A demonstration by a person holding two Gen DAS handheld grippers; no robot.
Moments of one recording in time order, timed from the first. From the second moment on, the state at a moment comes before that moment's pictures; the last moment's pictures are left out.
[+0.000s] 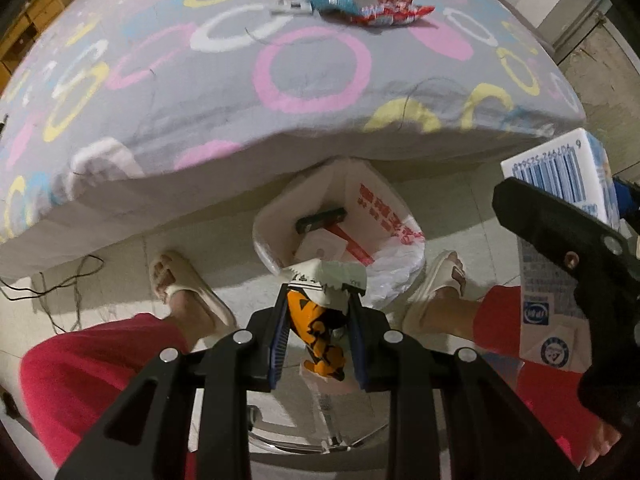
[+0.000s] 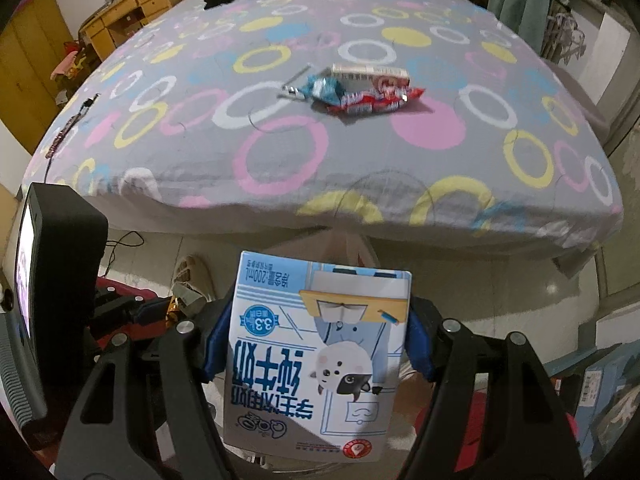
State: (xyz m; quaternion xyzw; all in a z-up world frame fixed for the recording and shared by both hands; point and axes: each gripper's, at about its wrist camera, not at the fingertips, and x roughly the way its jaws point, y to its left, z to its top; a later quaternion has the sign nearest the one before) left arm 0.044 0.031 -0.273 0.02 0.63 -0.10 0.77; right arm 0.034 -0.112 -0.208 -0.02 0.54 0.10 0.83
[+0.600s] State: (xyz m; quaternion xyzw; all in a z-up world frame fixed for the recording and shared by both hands) left arm 0.073 0.020 -0.354 -0.03 0.67 -0.10 0.74; right arm 0.063 -0.137 -0.302 0.04 0.60 0.08 0.79
